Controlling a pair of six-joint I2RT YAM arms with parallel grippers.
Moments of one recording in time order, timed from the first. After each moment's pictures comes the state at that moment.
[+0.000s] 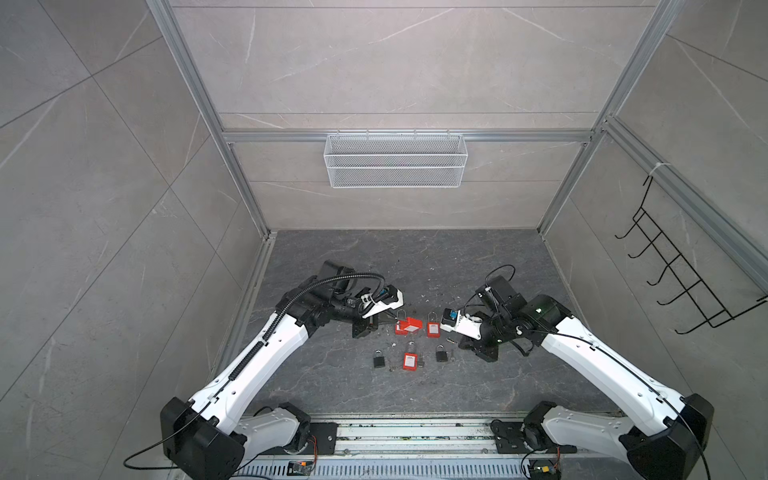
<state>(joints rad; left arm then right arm) -0.55 1.22 1.18 -0.87 0.70 0.80 0.60 1.17 1.08 -1.08 -0.30 -0.60</state>
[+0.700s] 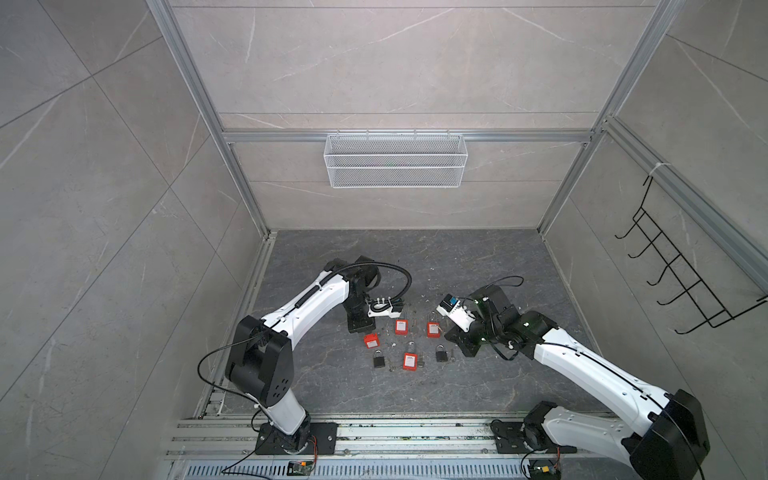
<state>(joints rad) -0.55 1.68 1.37 -1.23 0.21 0.91 0.60 1.15 0.85 -0.65 -0.32 -0.18</state>
